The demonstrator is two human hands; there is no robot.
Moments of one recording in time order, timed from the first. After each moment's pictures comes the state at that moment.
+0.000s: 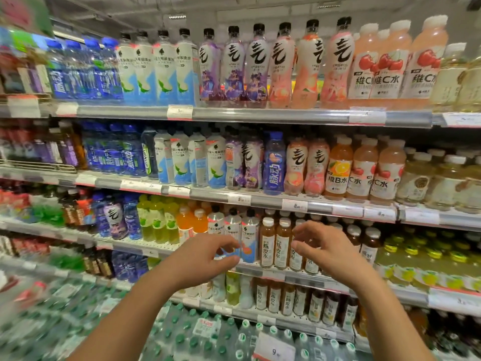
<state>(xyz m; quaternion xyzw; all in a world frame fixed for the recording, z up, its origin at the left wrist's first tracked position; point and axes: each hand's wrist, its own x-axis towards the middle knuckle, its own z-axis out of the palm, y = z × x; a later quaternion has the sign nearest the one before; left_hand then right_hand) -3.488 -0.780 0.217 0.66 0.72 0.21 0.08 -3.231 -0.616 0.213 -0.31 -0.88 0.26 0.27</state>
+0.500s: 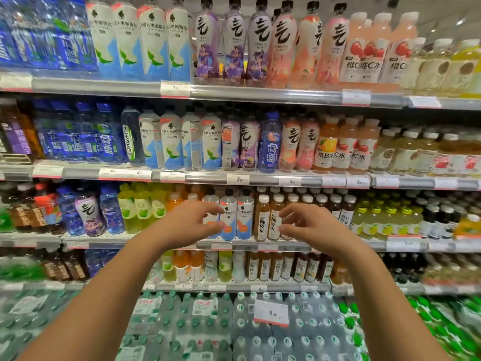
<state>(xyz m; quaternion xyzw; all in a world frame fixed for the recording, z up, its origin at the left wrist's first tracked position) -3.600 -0.804 0.232 0.71 0.67 0.17 0.08 -3.305 -0.707 0.225 -0.41 -0.86 0.22 0.20</state>
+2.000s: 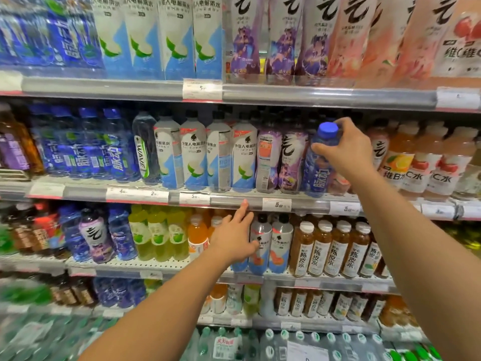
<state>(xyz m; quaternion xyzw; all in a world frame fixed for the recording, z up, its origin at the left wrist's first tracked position) -3.673 -0.611 0.144 0.66 0.74 0.10 0.02 -3.448 -0.486 0.312 -0.50 -0.73 0.06 0.46</state>
